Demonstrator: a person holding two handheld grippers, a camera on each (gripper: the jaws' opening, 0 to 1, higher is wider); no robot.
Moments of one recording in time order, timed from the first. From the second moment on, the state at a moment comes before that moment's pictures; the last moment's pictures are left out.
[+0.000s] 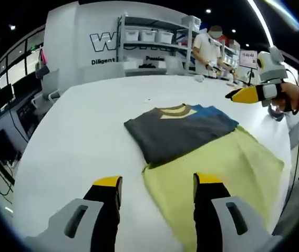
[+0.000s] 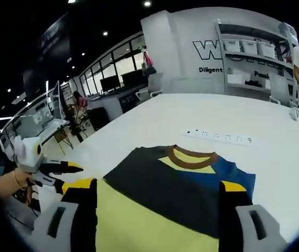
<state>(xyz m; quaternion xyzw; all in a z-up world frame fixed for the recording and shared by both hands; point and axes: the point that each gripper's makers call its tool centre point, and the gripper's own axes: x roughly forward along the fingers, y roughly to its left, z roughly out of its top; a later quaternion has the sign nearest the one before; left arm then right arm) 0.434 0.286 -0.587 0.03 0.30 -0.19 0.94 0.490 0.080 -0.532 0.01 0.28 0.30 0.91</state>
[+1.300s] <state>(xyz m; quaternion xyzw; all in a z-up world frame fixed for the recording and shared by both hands) 0.352 0.275 -0.576 0.01 0.33 -0.21 0.92 0.334 -0.023 -0.590 0.00 0.37 0.25 0.90</state>
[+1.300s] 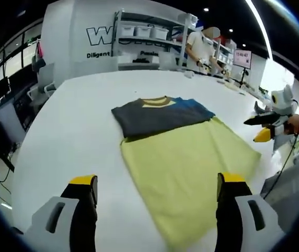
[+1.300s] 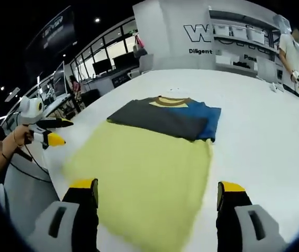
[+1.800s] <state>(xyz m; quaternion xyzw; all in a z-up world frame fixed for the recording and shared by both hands) 0.323 0.288 -0.596 0.00 0.37 -0.19 0.91 0.304 -0.034 -0.605 0.03 0.38 0.23 0.90</state>
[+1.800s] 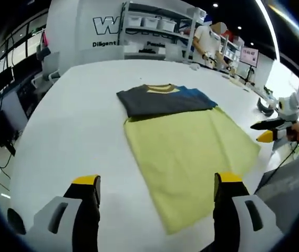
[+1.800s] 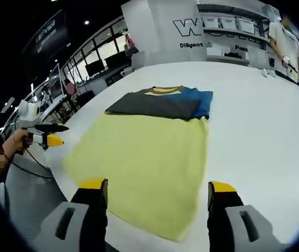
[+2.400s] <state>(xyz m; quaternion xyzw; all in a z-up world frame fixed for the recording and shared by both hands) 0.292 0.290 -0.624 -0.02 0.43 -0.15 0.89 0.280 -0.061 -0.639 -0.04 0.43 0.16 0.89</state>
